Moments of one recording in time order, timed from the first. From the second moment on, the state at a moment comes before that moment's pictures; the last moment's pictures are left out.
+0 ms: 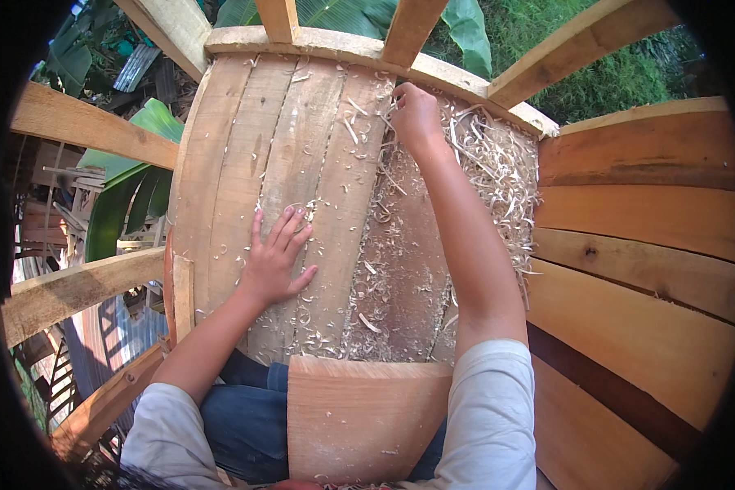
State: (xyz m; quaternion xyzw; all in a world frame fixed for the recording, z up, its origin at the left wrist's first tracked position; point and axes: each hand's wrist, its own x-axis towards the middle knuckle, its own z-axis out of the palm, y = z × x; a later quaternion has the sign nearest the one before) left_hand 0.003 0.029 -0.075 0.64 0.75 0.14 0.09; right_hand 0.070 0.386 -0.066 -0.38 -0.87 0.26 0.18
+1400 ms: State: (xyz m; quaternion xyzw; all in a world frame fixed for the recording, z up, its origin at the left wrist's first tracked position) left_hand 0.003 0.029 -0.075 0.64 0.75 0.14 0.09; right_hand 0.083 0.381 -0.047 -0.27 -0.93 0.22 0.10
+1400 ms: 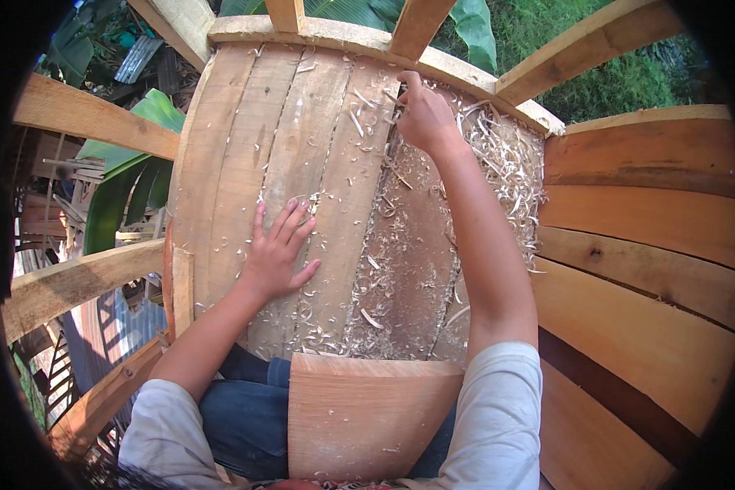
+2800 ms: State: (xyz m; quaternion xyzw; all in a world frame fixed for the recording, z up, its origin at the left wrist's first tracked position) left_hand 0.004 0.030 -0.072 0.64 0.75 0.14 0.10; right_hand 0.082 0.395 -0.078 -0.35 -0.90 0.22 0.15
